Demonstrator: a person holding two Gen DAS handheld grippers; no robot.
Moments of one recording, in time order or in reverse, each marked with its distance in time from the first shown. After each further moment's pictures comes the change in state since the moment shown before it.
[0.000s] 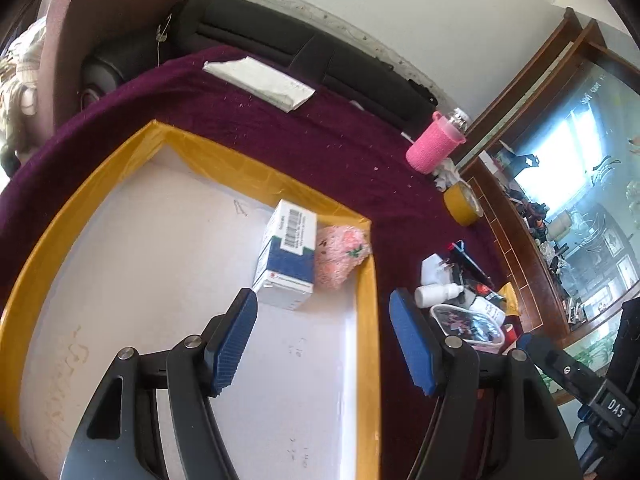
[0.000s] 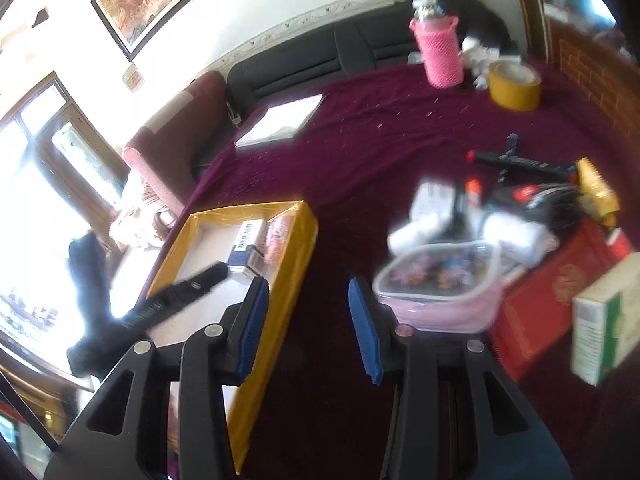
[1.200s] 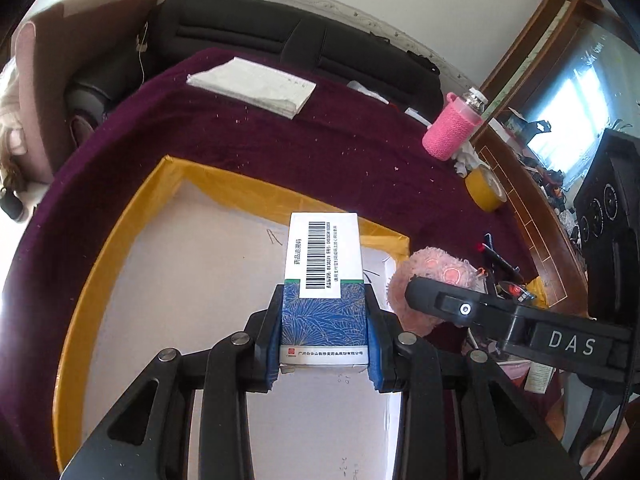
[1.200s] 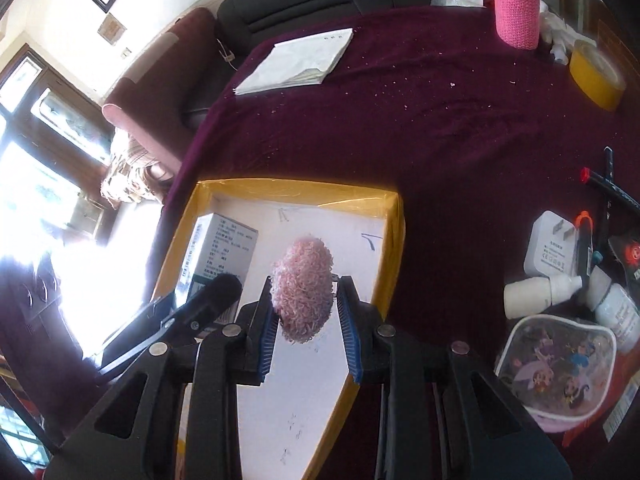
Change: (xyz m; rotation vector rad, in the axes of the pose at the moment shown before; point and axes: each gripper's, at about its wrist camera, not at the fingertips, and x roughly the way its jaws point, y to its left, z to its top) left arm 0.057 0.024 0.053 0.099 0.132 0.056; right arm 0.150 0.057 0.060 0.032 0.302 0.001
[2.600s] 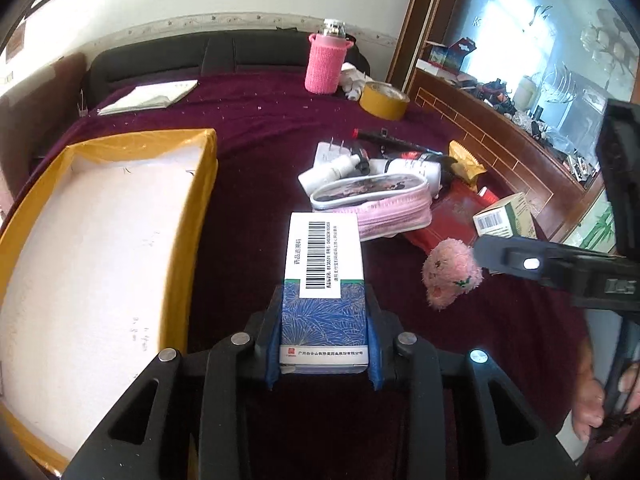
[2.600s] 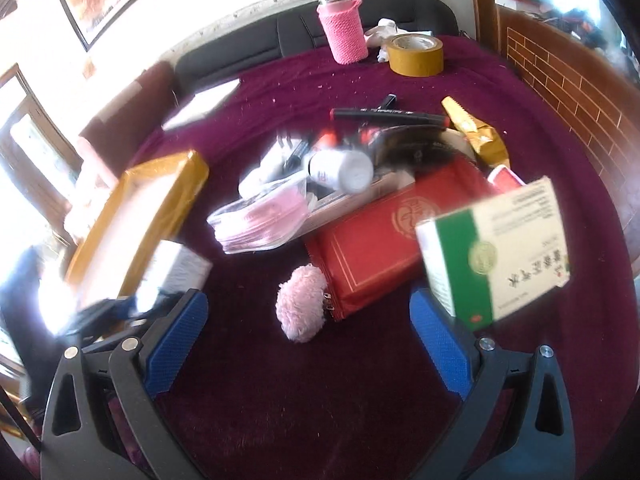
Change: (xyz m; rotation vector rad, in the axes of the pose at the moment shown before) left arm -0.033 -0.153 -0.154 0.325 -0.056 -0.006; right arm -0.134 -0.166 -0.146 0.020 -0.233 -0.169
